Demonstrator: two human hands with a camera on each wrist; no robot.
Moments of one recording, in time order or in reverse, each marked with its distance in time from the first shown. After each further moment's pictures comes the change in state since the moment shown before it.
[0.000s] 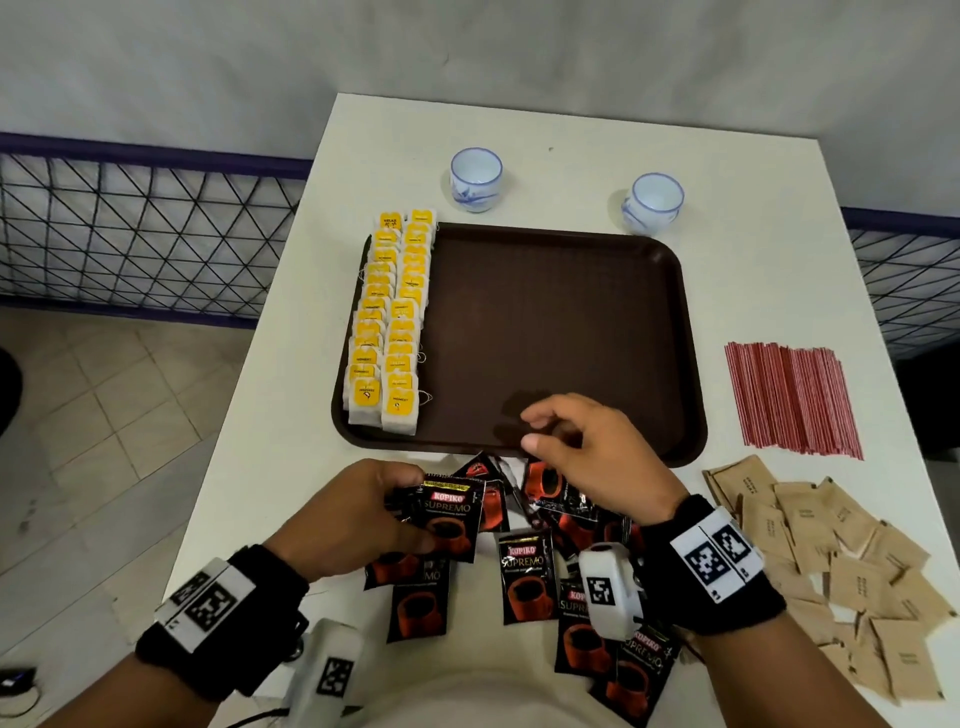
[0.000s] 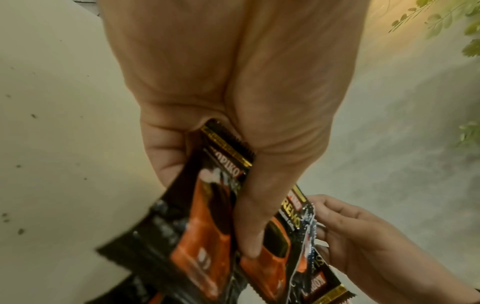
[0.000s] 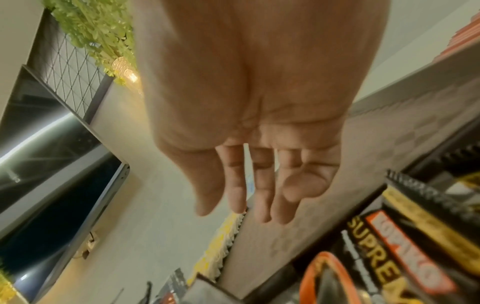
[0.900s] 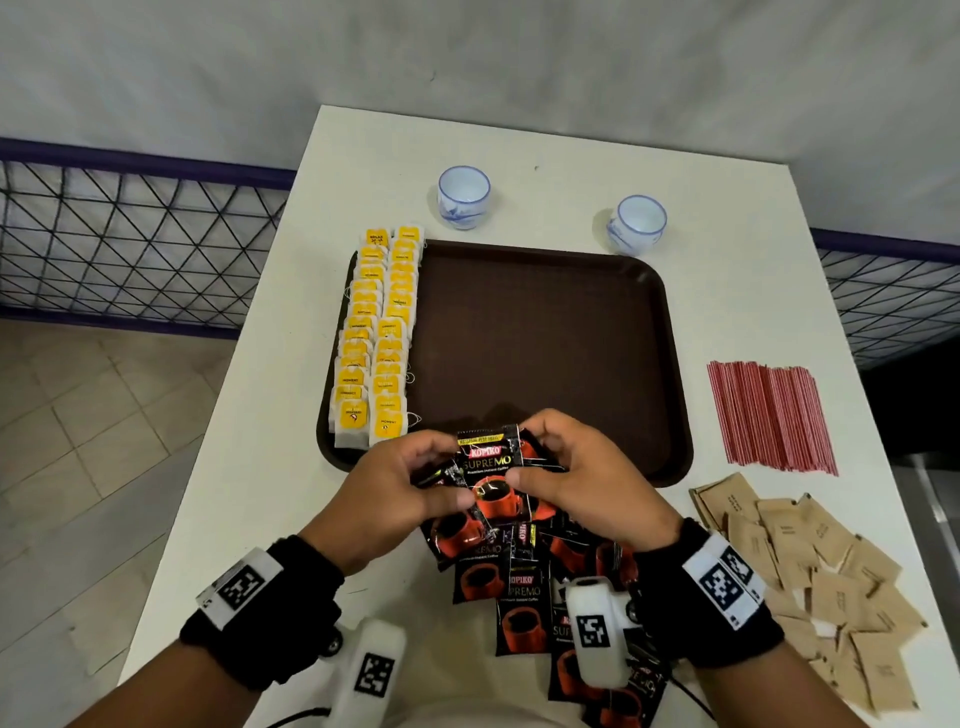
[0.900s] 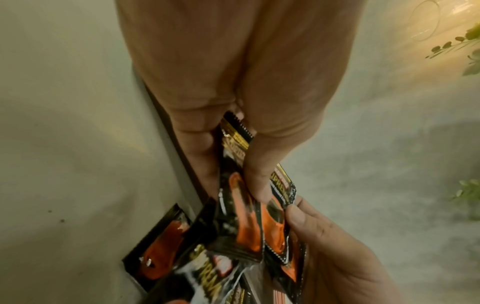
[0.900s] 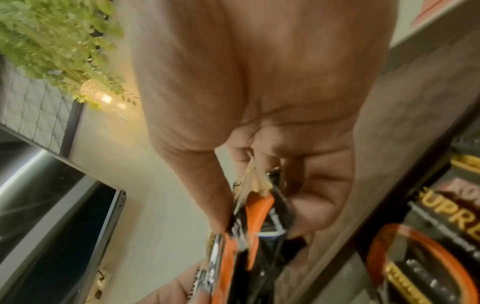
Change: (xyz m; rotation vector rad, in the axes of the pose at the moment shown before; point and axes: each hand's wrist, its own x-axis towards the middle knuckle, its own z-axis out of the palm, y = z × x) left_hand 0.035 0.023 0.010 -0.433 0.140 0.134; right_hand -0.003 -0.017 -0.001 0.283 -0.101 0.052
